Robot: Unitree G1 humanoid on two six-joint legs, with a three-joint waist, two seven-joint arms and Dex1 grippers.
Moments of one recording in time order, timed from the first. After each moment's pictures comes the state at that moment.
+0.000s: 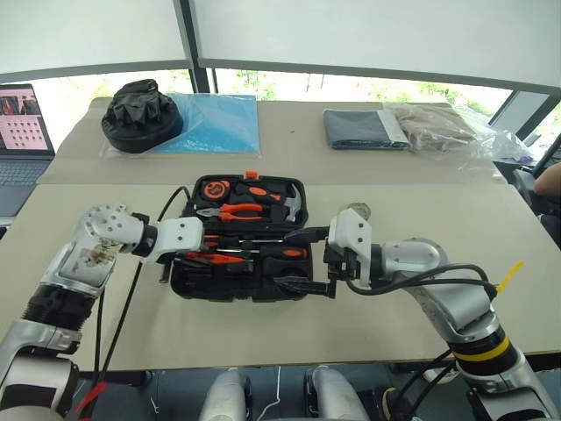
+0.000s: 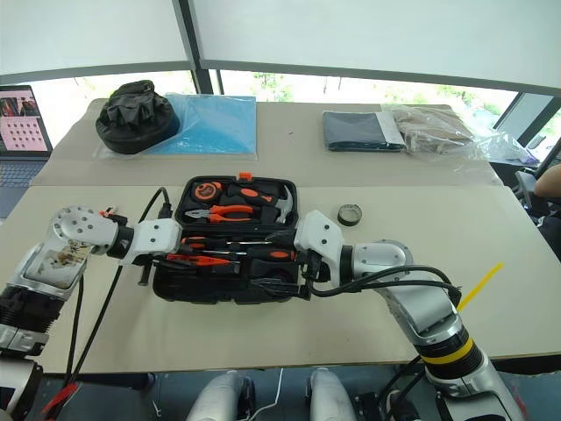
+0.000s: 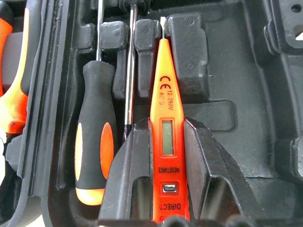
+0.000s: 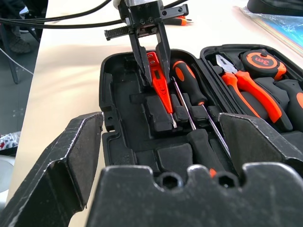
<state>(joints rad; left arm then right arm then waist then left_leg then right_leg) -0.55 0.88 -0.23 0.16 0.00 0.05 -1.39 -0.42 -0.57 0.26 -0.44 0.40 0.55 0.87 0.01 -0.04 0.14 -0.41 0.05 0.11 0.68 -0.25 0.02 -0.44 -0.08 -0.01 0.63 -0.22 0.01</state>
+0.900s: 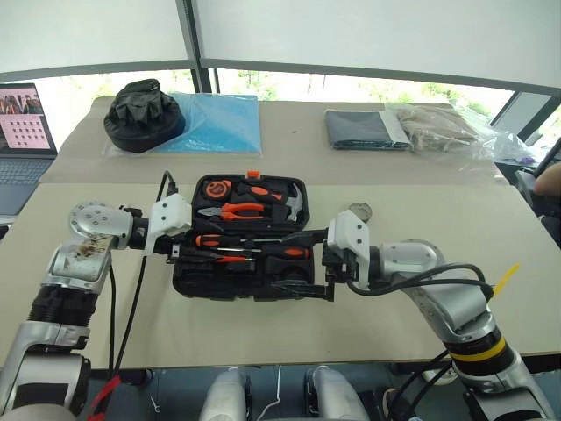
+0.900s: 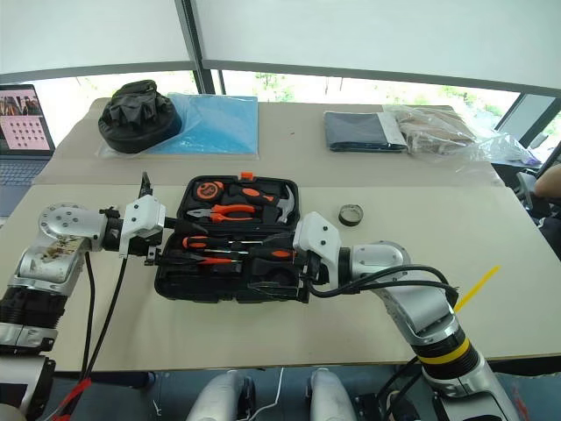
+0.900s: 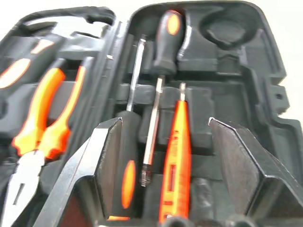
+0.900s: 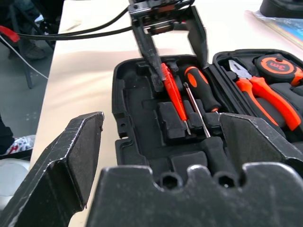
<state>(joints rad) -0.54 0.78 -0.06 0.26 -0.23 0.06 -1.39 -0.41 -0.55 0.26 -0.42 0.41 0.55 0.91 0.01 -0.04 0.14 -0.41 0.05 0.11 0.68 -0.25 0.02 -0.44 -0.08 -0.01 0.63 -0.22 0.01</state>
